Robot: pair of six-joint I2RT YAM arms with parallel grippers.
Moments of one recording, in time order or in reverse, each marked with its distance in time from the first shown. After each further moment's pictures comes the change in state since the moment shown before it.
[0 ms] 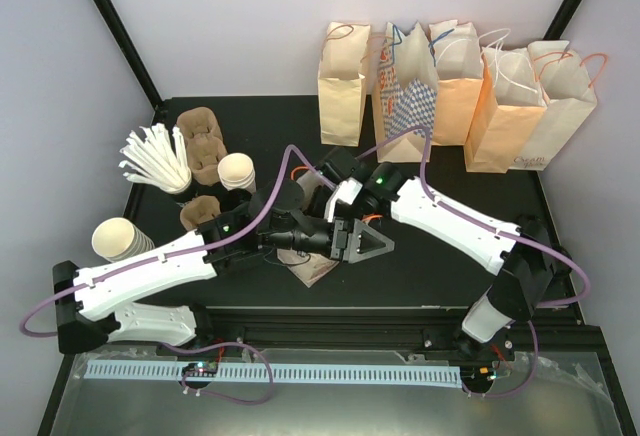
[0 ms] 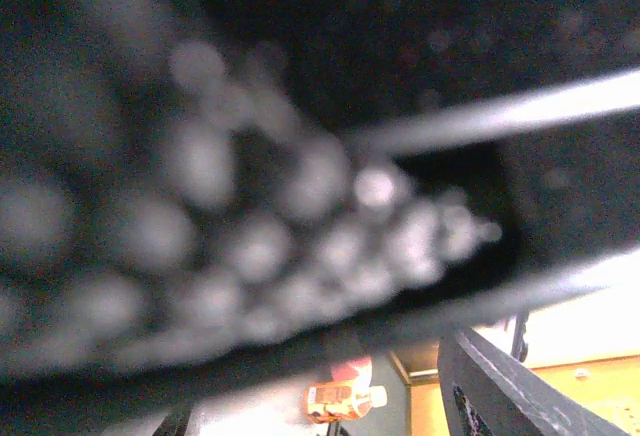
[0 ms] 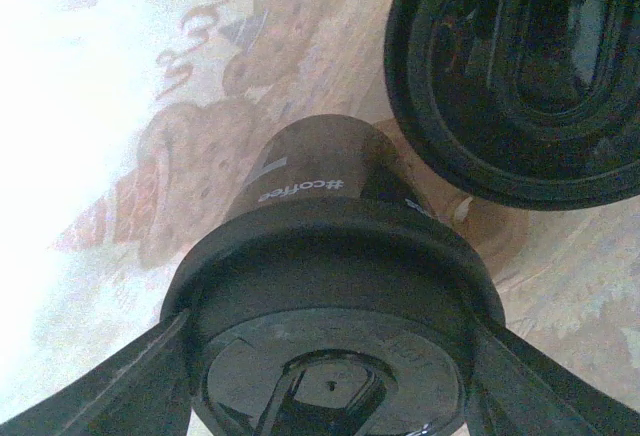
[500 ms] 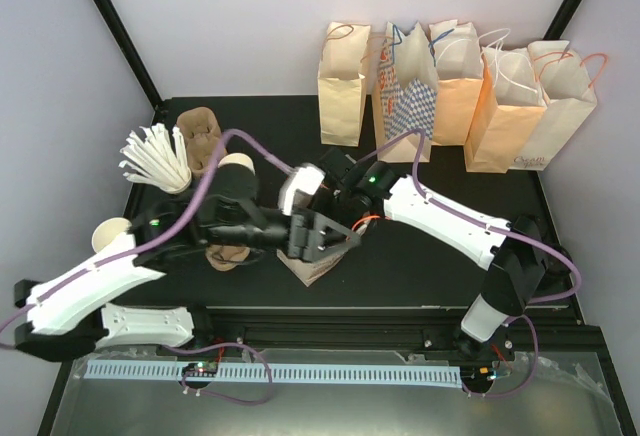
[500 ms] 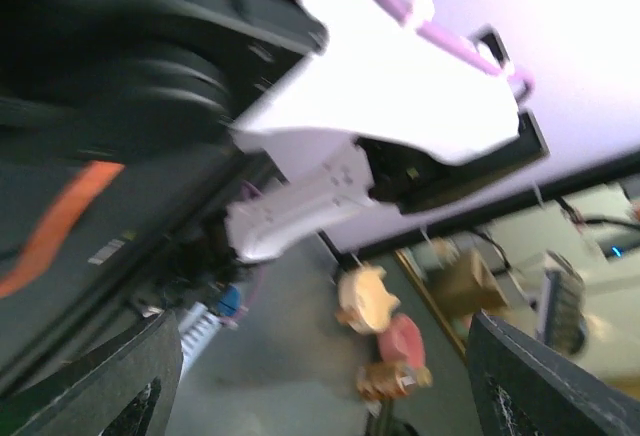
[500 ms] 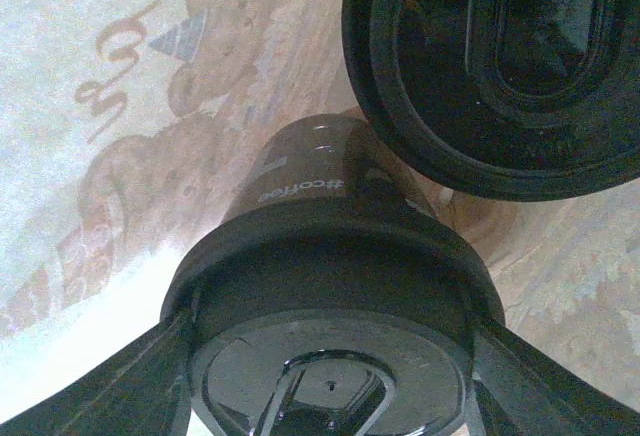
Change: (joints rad) left arm -0.027 -0.078 0.294 -0.447 -0.113 0.134; right arm 0.000 0.042 0.027 -0.032 -0.010 0.086
